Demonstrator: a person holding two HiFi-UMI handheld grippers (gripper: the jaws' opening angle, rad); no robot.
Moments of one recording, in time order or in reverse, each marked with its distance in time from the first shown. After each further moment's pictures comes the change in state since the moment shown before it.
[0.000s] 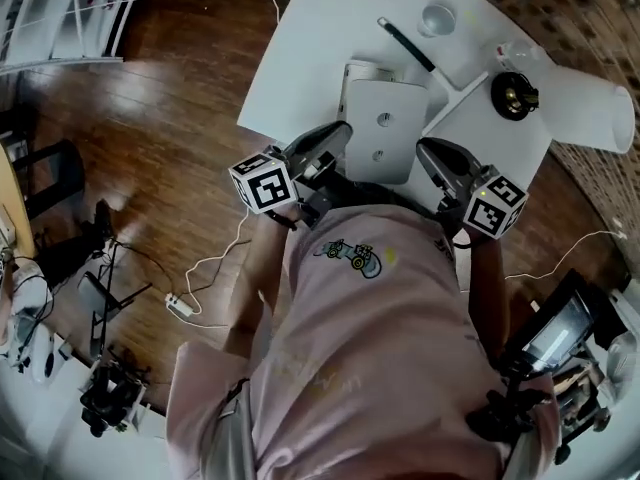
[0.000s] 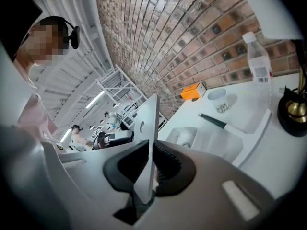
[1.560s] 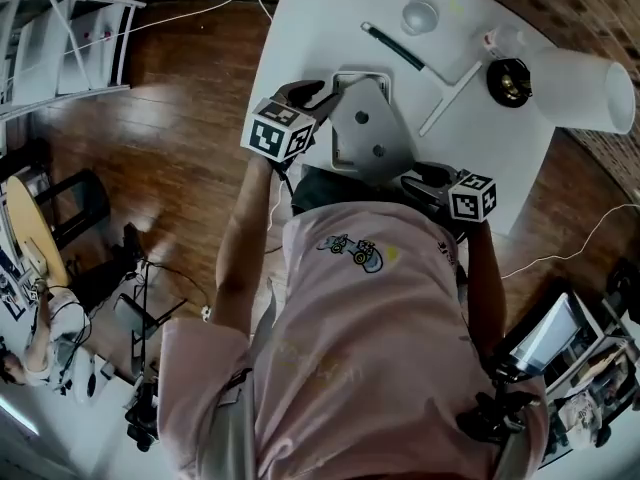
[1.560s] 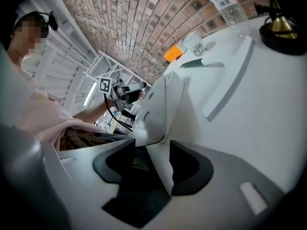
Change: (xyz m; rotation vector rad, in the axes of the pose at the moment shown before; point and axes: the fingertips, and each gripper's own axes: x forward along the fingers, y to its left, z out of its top) left arm 0.052 0.113 0.026 0.721 0.560 0.322; right arm 0.007 -0.047 -0.149 0.206 0.274 0.055
